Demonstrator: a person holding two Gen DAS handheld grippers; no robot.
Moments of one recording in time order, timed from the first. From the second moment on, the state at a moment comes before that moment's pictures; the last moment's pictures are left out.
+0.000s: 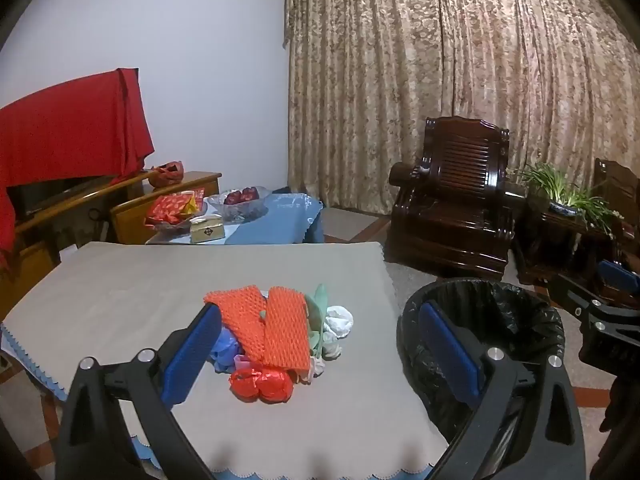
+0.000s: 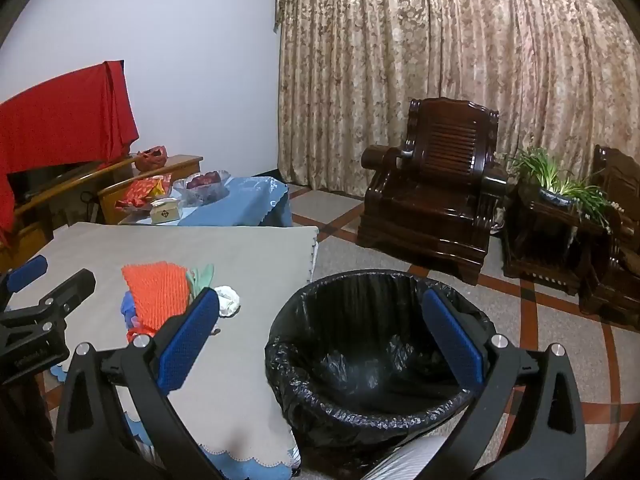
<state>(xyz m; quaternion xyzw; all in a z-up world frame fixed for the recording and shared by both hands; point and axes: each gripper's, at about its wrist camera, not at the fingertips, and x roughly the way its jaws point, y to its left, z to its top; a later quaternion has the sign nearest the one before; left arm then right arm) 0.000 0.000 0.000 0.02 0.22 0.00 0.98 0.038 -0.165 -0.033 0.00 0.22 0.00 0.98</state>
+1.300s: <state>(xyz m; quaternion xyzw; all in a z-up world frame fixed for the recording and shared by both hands) 0.003 0.006 -0.005 0.01 0.22 0.00 0.98 0.039 -0.164 -0.033 0.01 0.22 0.00 0.98</state>
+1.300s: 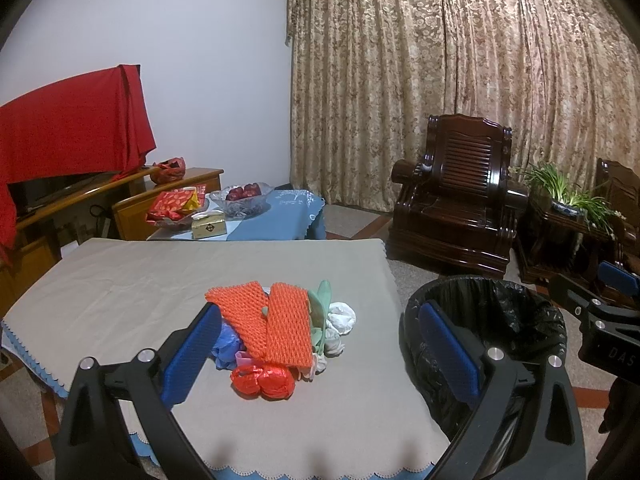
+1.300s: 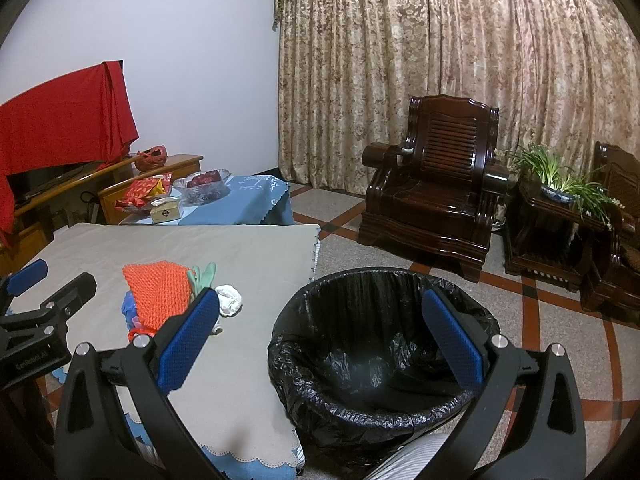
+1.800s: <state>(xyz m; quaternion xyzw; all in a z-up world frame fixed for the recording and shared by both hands) 0.004 0.007 -0.006 0.01 0.22 0.00 0.98 0.039 -0.165 -0.034 0.01 0.22 0.00 0.98</state>
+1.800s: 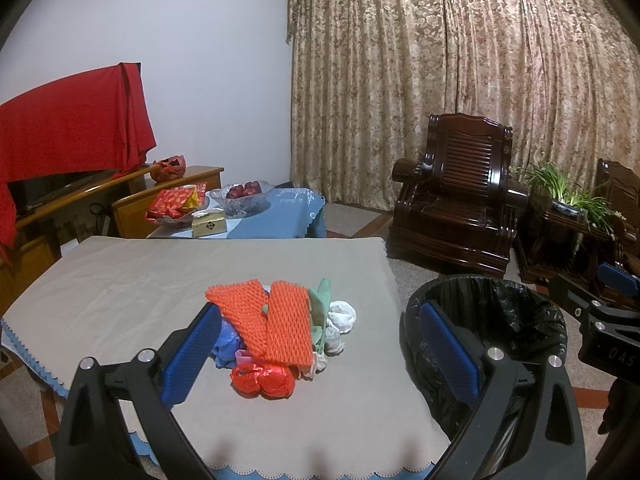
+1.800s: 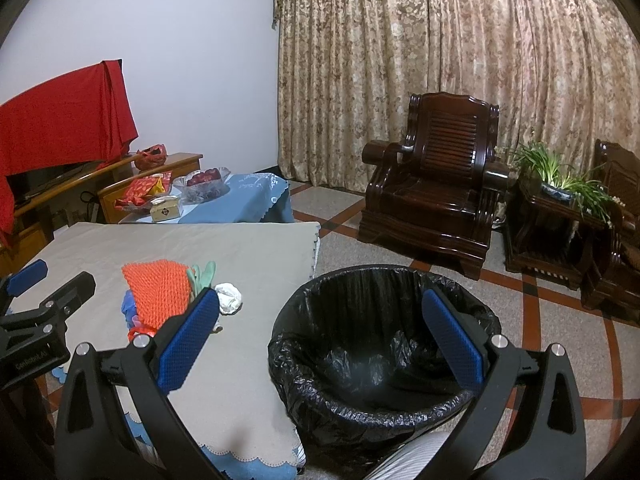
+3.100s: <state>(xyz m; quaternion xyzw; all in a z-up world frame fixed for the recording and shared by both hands) 0.006 0.016 -0.040 0.01 0.23 0.00 0.97 0.052 -0.155 -0.044 0.01 0.22 0.01 0.97</state>
